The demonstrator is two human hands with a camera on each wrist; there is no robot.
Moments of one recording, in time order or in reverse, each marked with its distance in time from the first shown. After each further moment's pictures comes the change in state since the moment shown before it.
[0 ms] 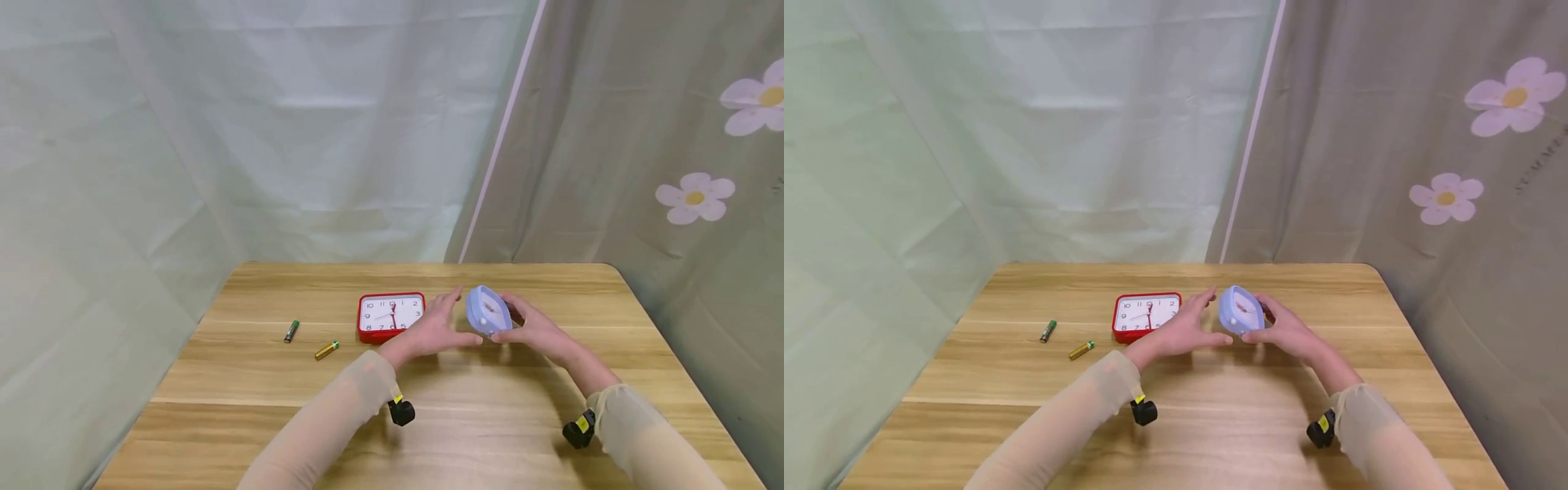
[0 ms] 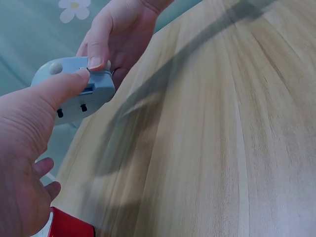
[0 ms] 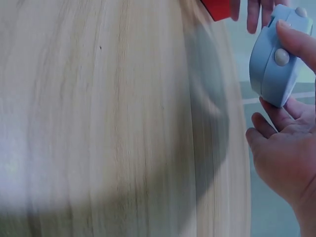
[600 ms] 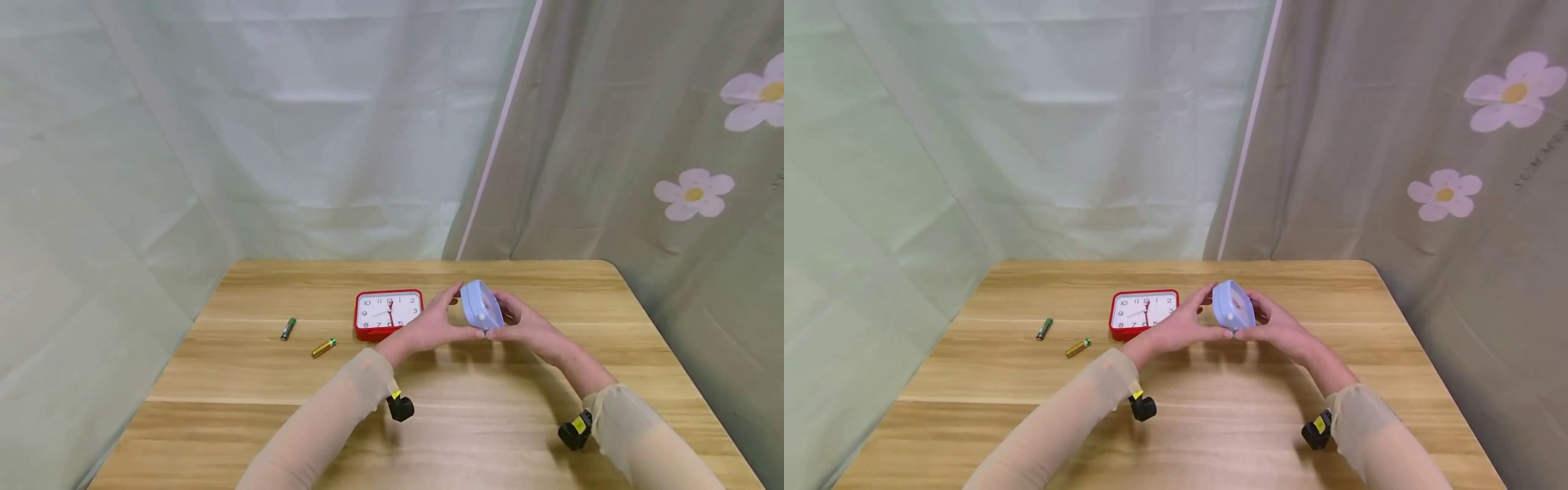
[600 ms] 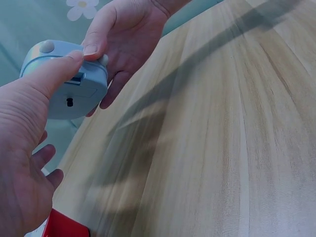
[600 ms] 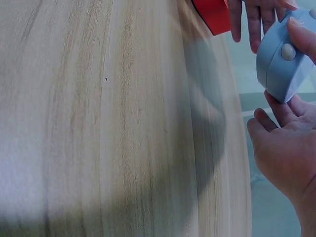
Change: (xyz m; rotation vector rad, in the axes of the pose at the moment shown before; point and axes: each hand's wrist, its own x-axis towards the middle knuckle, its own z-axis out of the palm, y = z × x) left_hand 0.004 -0.001 0.001 -0.250 -0.003 0.006; right_hand 0.000 -0.004 0.006 0.157 -0.061 -0.049
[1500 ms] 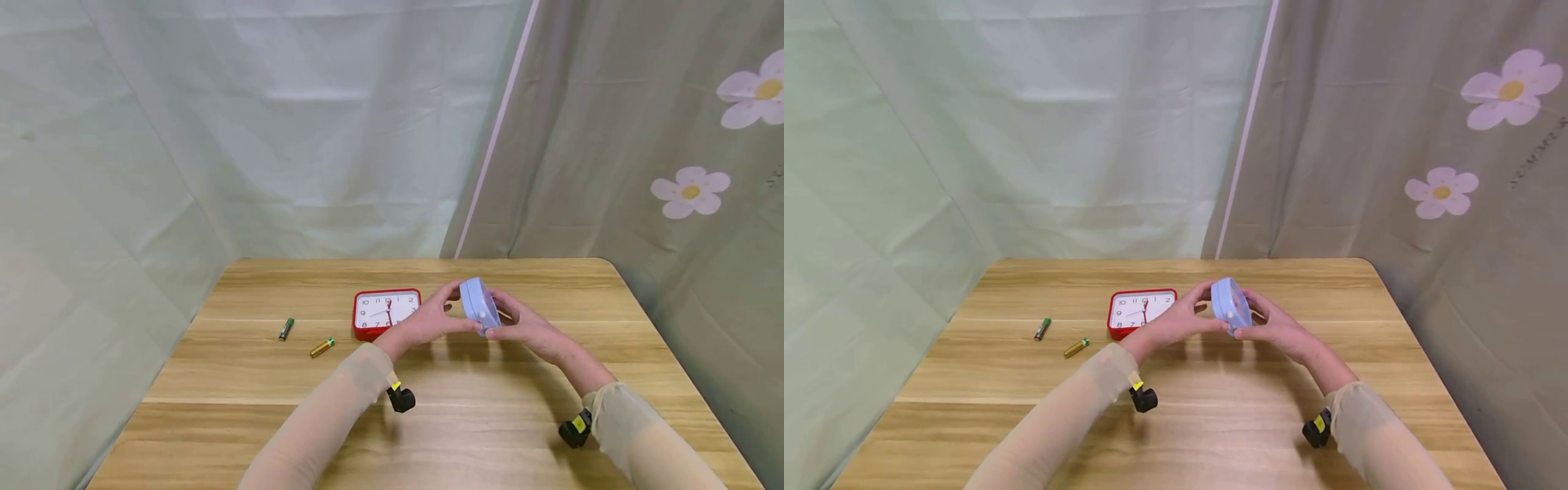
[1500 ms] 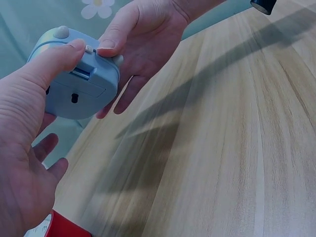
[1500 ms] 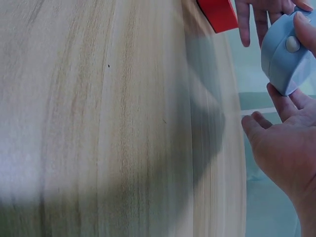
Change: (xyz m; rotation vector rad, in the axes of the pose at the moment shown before) left_hand 0.008 -0.003 -0.005 -0.200 -0.032 0.047; right_hand -0.003 -0.006 0.002 0.098 -0.069 0.020
